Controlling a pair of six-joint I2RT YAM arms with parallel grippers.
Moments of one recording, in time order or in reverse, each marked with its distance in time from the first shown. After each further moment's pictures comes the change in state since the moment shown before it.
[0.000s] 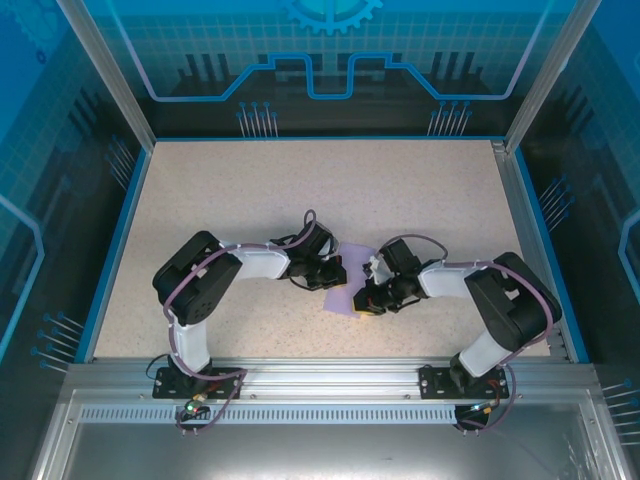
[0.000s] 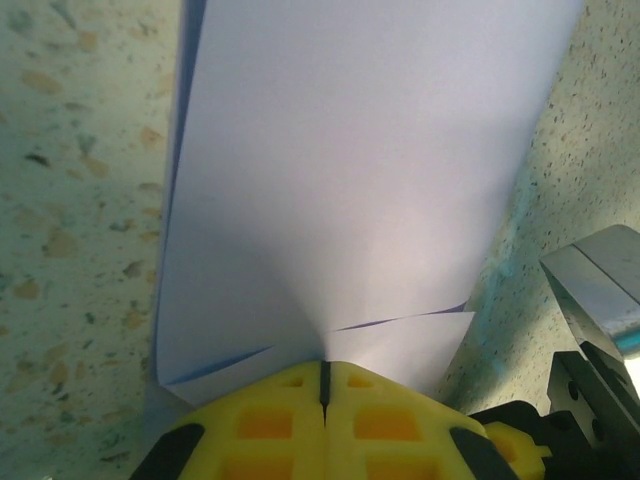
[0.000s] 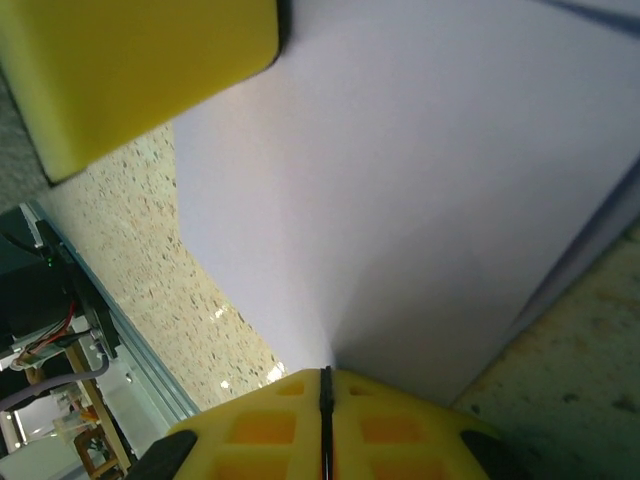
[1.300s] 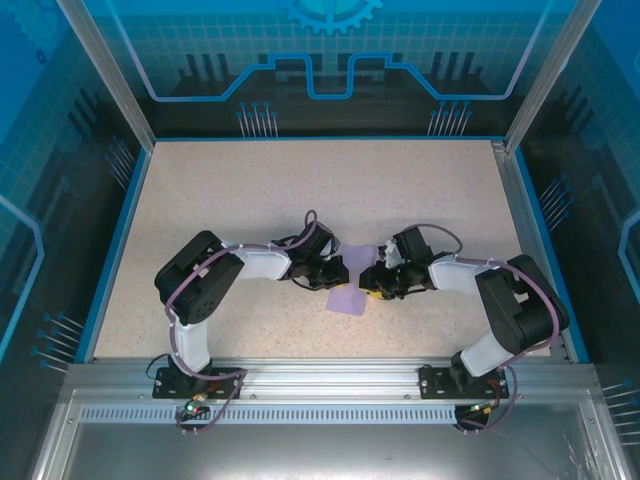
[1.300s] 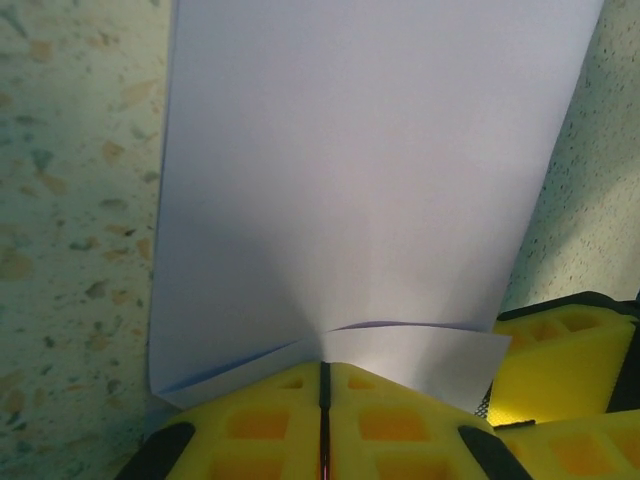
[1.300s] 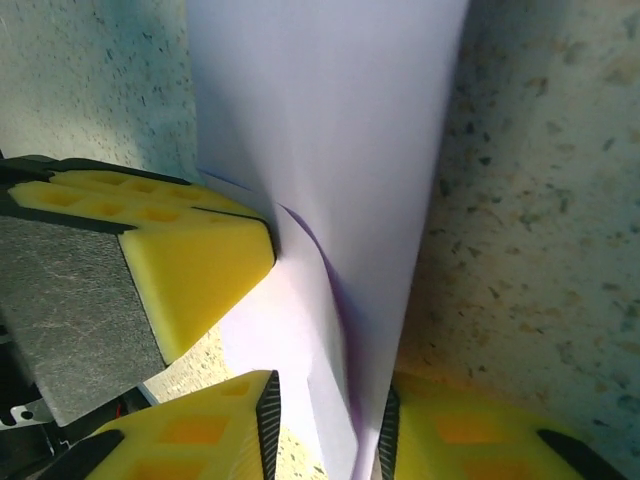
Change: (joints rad) left arm -0.006 0.006 -0.001 0.035 0.001 -0.027; right arm -0.117 -0.027 0.044 0.023 0.067 0.110
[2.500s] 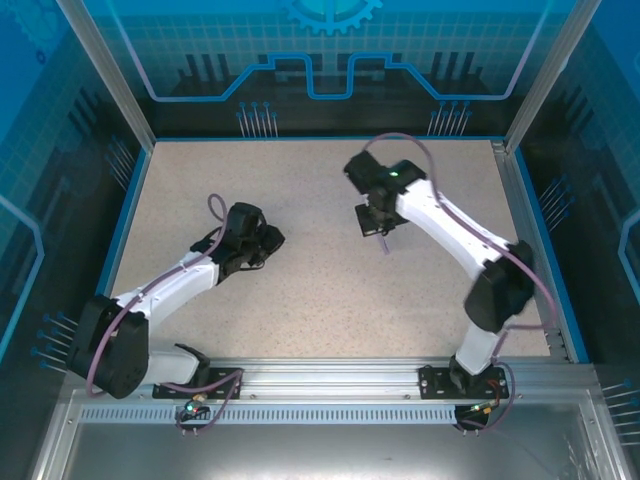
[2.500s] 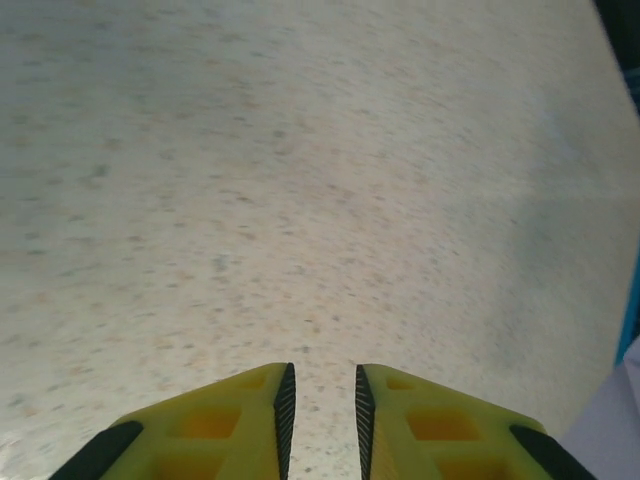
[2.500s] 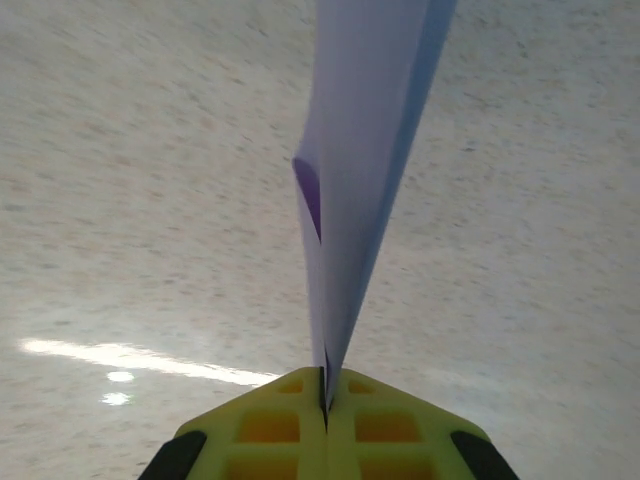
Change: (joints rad) left arm 0.309 -0.579 -0.183 -0.257 -0.401 -0.179; right arm 0.227 0.259 1.133 -1.191 0.934 -0.355
